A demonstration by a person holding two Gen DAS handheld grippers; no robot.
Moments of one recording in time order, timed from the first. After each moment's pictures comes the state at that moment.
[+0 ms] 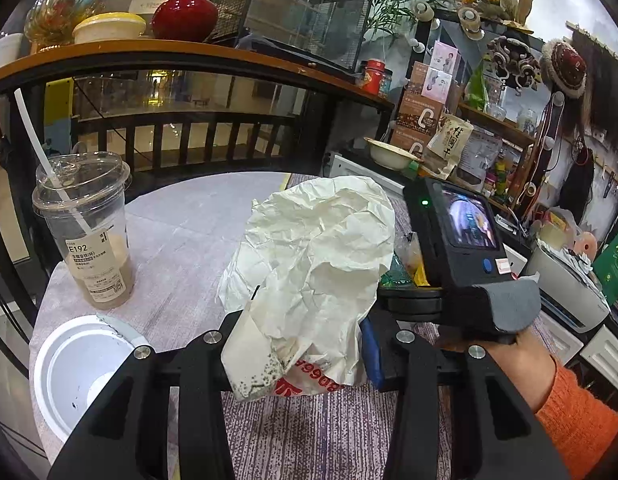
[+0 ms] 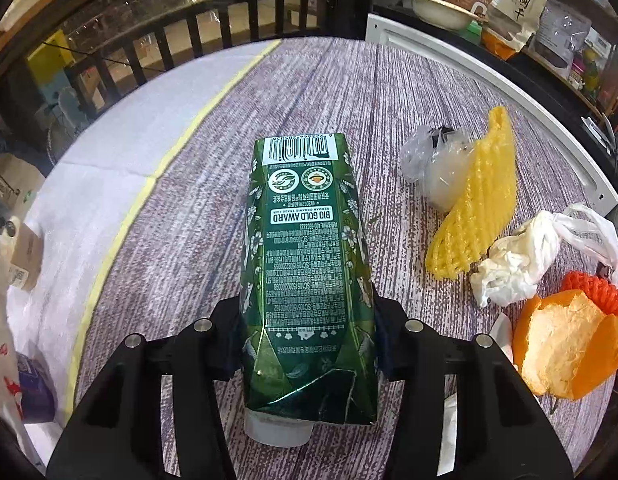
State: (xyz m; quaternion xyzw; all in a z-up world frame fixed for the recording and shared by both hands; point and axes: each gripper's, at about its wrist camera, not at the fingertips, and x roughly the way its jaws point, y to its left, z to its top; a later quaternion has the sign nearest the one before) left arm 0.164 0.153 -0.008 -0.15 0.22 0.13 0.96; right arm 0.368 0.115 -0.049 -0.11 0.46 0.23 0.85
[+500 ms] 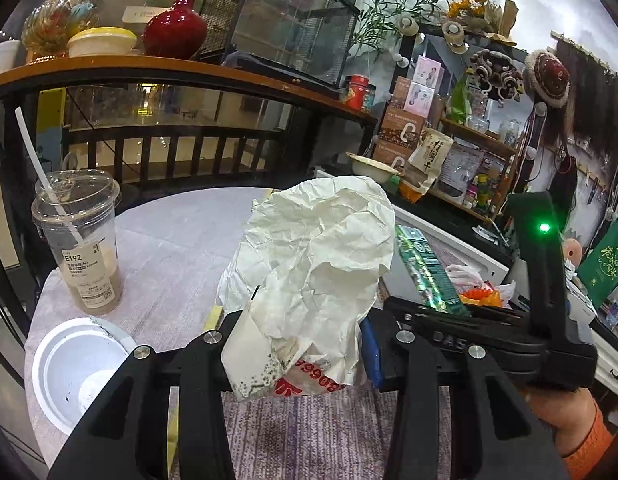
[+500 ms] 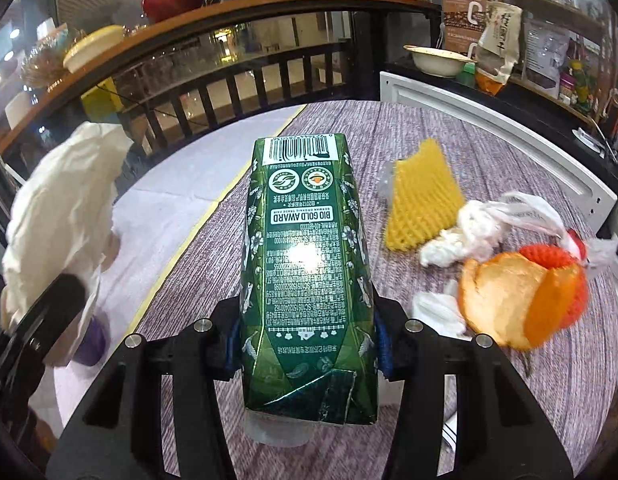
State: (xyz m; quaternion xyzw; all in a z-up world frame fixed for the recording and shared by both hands) left arm 0.153 0.138 0.004 -0.15 0.20 0.10 0.96; right arm 0.308 0.040 -0.002 -0.05 0.37 0.31 0.87
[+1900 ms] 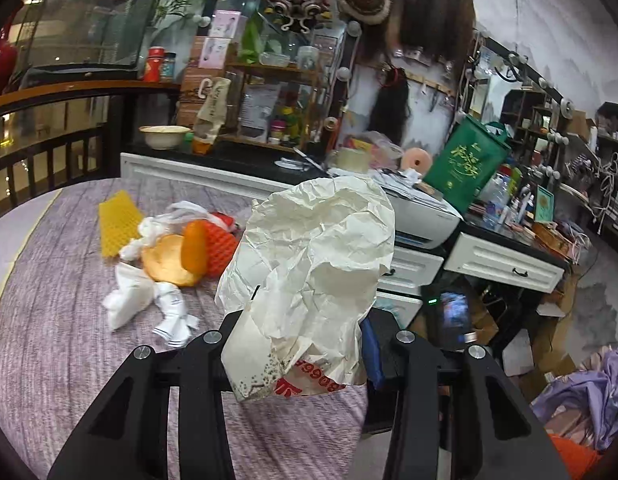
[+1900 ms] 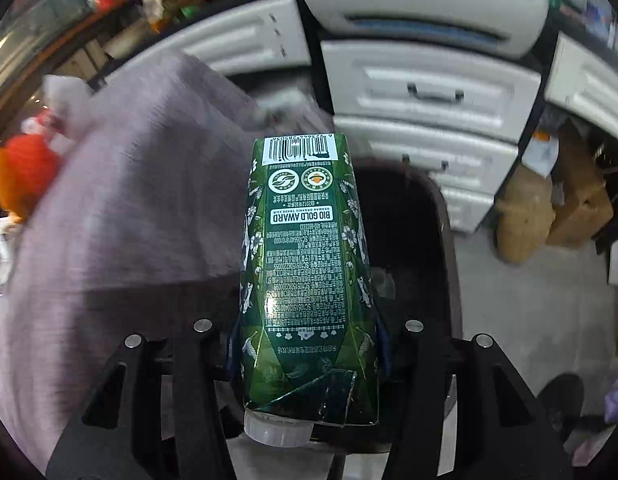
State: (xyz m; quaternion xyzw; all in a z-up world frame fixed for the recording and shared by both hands) left arm 0.169 -0.101 0.006 -0.06 0.24 -0.18 0.95; right arm 0.317 -0.345 -0.161 0.13 0.48 0.01 0.87
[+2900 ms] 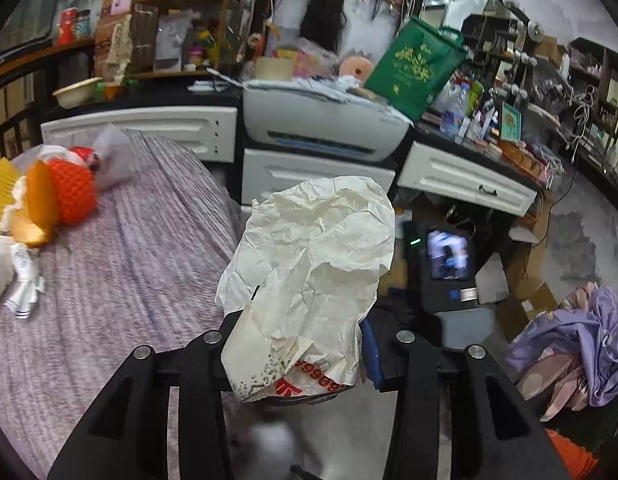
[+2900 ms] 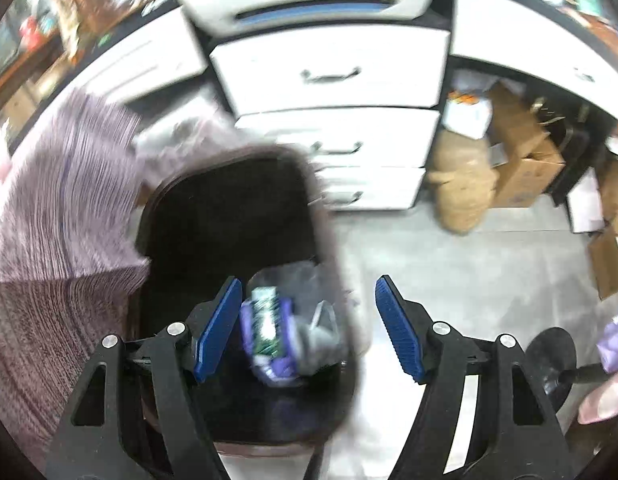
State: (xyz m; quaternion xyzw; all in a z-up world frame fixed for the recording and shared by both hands) left arm 0.203 -0.222 -0.057 0.01 0.35 -0.27 0.90; right arm 0.260 -0.424 -0.175 0.16 0.45 -0.12 0.87
